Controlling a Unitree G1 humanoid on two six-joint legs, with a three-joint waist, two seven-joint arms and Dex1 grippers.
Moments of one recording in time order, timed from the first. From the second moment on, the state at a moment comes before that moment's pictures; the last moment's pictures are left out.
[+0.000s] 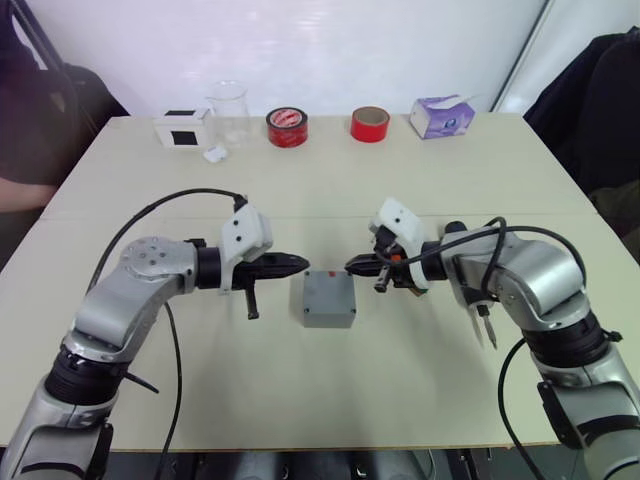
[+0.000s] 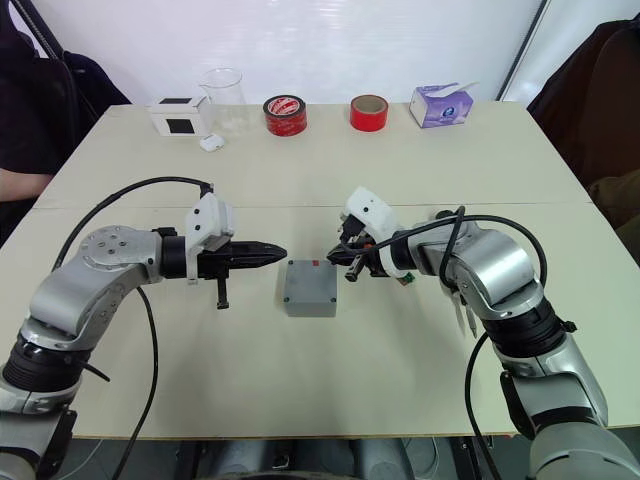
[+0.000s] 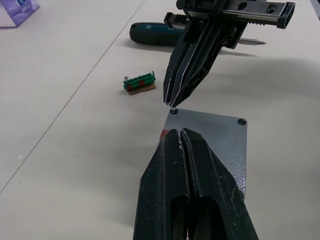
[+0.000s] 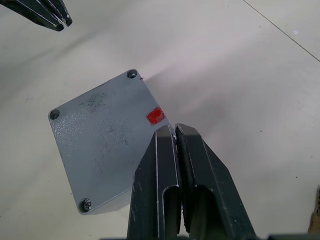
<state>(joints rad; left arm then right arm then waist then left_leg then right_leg) -0.47 0.70 -0.10 -0.37 -0.45 0.60 -0.99 -0.71 -0.65 0.23 -0.33 0.51 1.18 0.75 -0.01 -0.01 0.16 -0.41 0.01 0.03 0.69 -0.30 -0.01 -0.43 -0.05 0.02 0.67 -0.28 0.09</state>
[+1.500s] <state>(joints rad) -0.48 0.70 -0.11 -0.37 -0.45 0.60 -1.00 -0.63 -0.66 0.22 -0.35 0.52 1.14 0.75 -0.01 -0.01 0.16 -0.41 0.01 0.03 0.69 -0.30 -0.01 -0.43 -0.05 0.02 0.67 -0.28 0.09</state>
